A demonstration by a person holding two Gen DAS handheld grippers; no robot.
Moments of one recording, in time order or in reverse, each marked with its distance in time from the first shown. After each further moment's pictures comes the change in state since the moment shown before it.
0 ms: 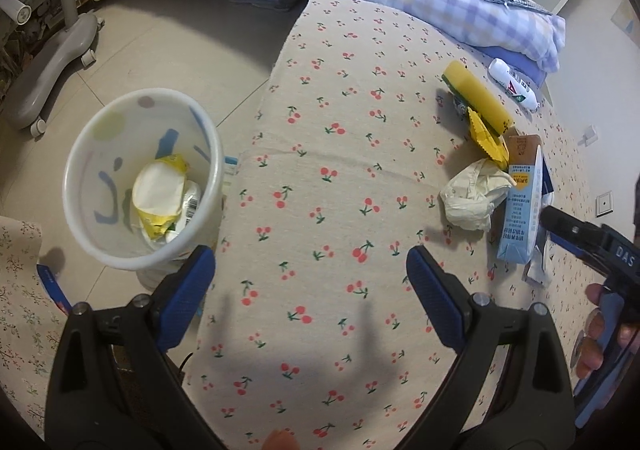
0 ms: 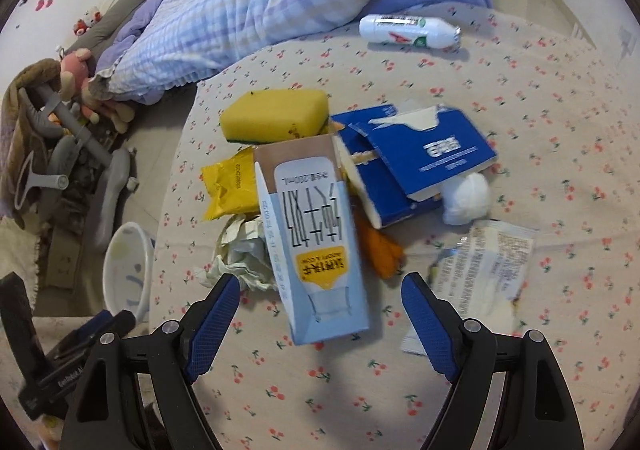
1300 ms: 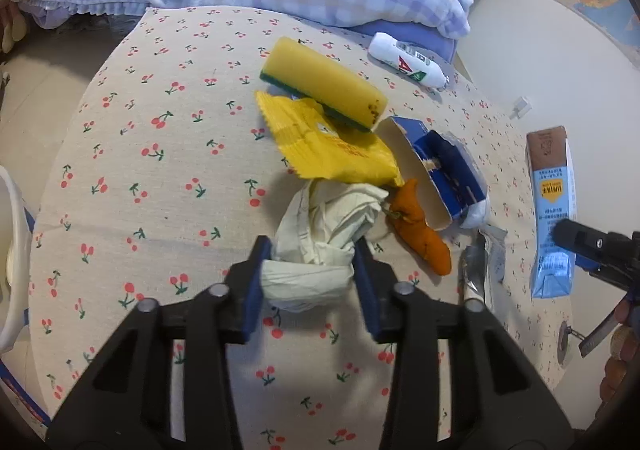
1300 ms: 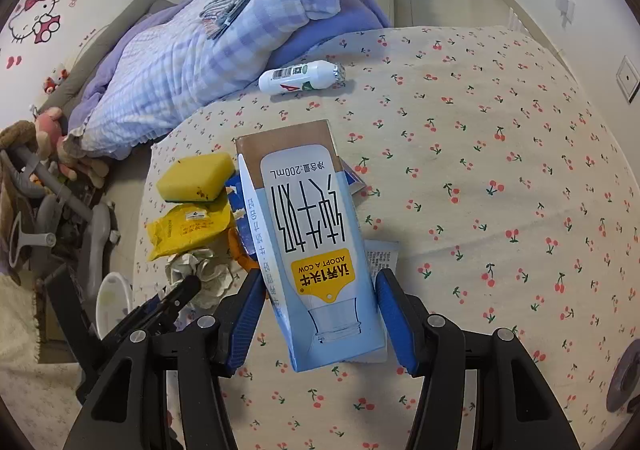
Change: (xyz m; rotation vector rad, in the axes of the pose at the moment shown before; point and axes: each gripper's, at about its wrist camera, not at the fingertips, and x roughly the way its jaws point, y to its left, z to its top) left arm 0.060 -0.115 0.019 0.193 -0.091 -0.257; right arm -0.065 -0.086 0.000 0.155 -0.118 -0.073
